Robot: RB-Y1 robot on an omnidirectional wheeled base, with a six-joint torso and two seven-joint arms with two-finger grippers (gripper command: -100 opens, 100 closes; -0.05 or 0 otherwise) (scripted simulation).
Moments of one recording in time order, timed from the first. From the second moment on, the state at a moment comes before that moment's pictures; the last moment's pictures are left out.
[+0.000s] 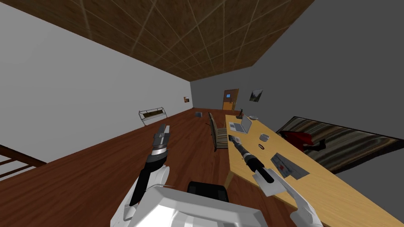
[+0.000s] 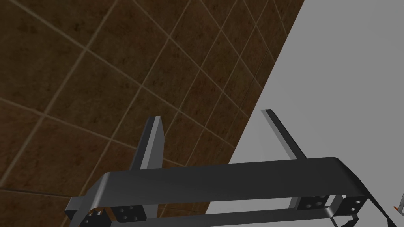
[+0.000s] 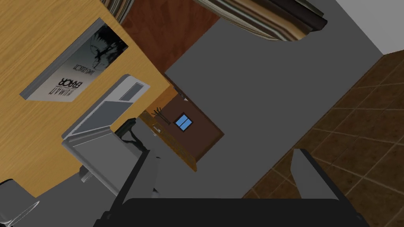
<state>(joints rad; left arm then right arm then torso) 0.49 0.01 0.05 -2.22 0.04 -0.60 -0.15 0.23 -0.51 0.10 -1.63 0.09 0.03 0.21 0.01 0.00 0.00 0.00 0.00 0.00</state>
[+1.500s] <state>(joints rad) 0.49 0.01 0.06 -2.22 0.04 -0.60 -0.15 0.16 -0.72 0.14 -1.22 0.12 0.33 0.35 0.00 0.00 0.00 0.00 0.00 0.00</state>
